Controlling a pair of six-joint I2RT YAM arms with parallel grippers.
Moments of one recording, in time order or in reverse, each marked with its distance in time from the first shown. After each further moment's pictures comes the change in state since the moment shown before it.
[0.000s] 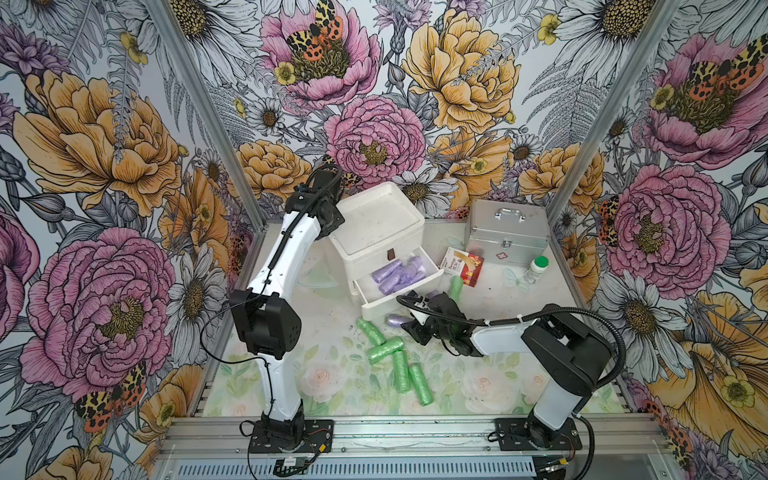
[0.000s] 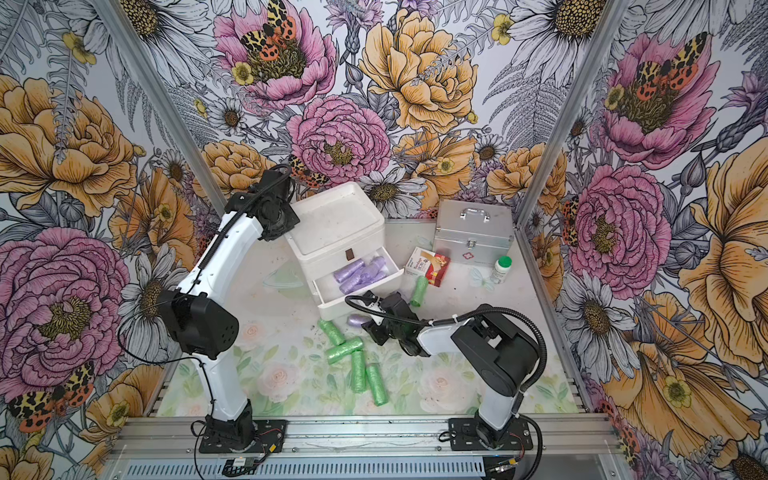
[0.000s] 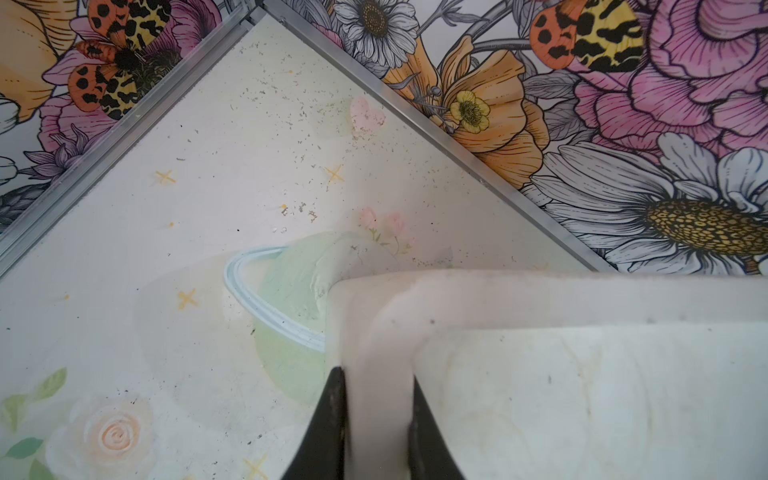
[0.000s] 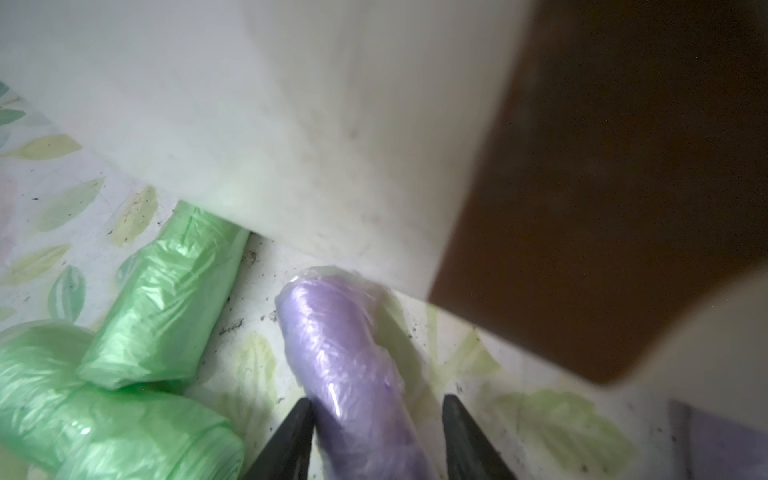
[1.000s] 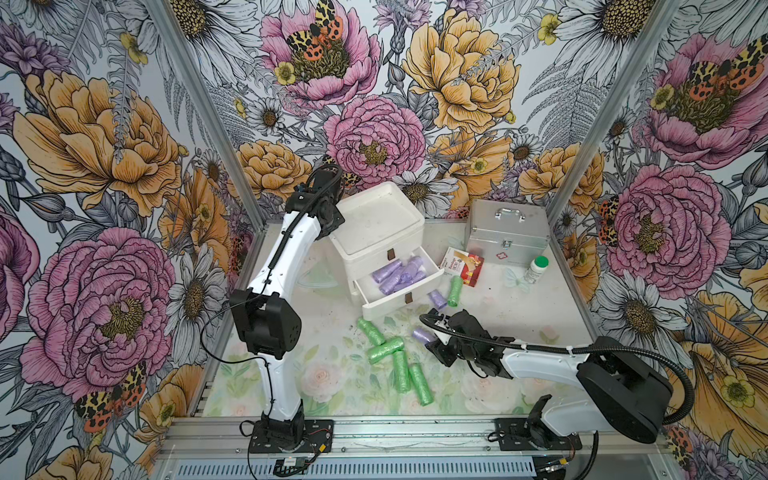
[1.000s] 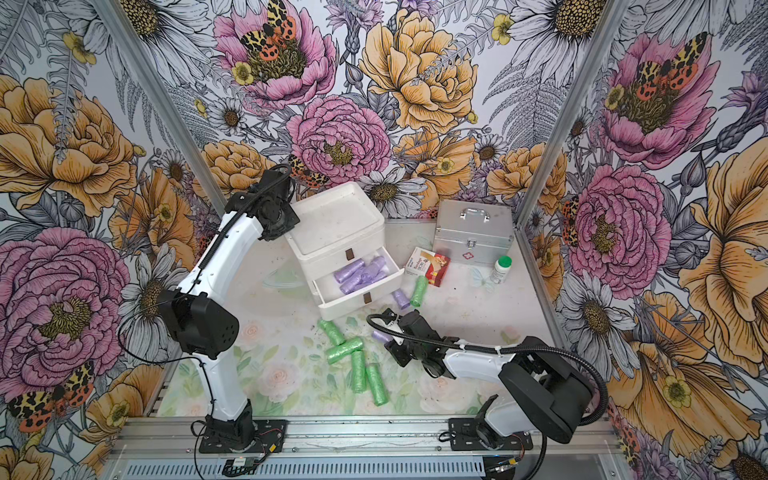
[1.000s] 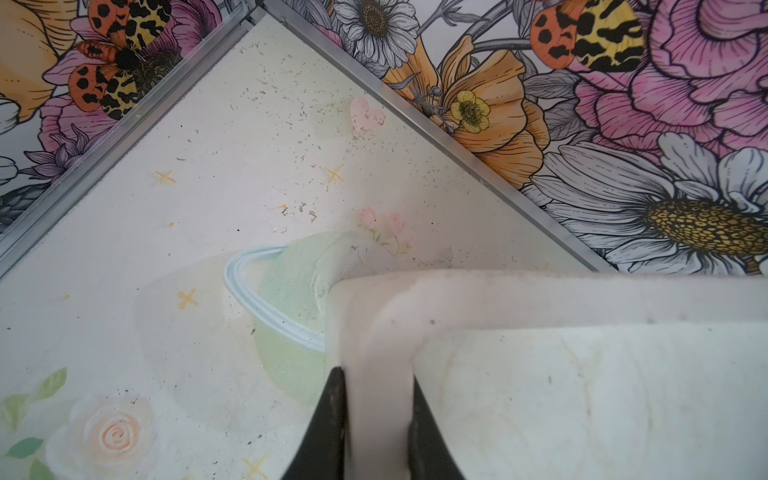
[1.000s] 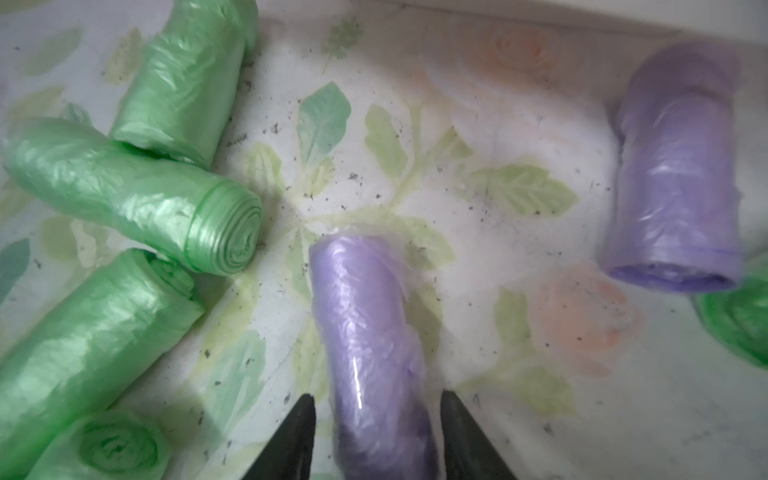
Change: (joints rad) left arm -0.006 0.005 0.002 -0.001 0.000 0.000; right arm 0.016 -0.301 -0.217 -0.273 0.074 0.029
